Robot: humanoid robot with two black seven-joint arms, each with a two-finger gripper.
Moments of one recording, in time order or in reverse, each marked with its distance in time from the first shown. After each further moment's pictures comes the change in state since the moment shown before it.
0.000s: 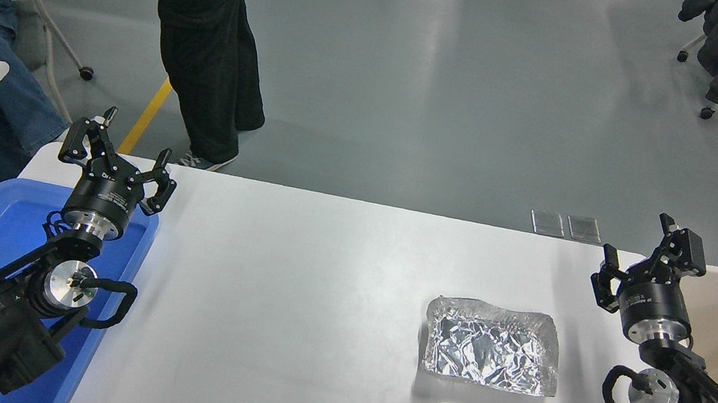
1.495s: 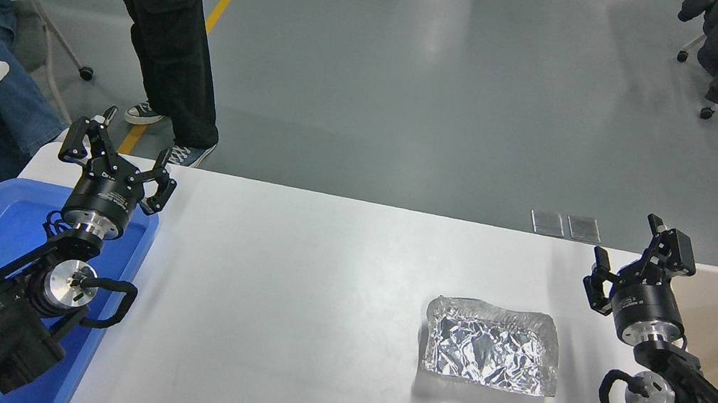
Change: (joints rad) left arm -0.001 0.000 0.000 0.000 0.000 0.000 0.000; right arm 0.007 -0.010 -0.032 0.005 -0.013 0.023 -0.021
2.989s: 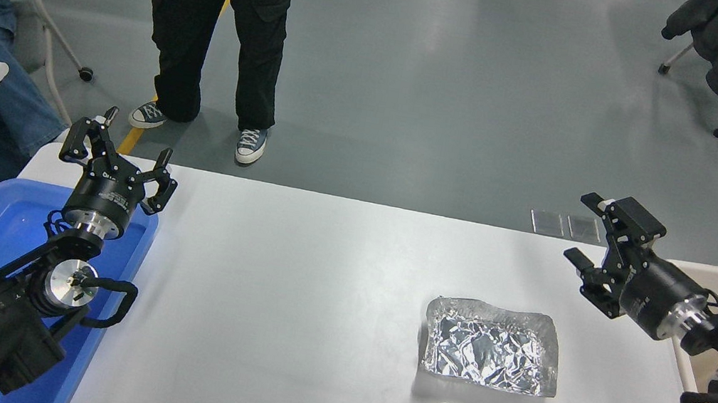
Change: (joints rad) left arm 0.000 0.000 0.002 -0.002 0.001 -0.002 0.001; right arm 0.119 -0.548 -0.300 0.767 -0.447 -0.044 -0.373
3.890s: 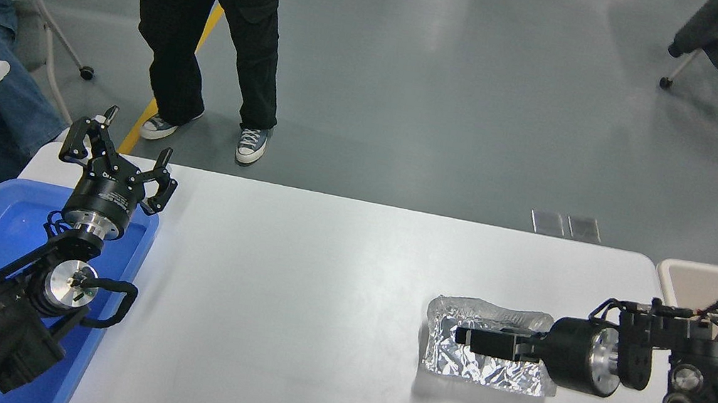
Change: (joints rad) left arm 0.000 -0.001 0.000 0.000 0.000 0.000 0.000; right arm 0.466 0.126 -0.705 0.174 -0.641 0.080 -0.159
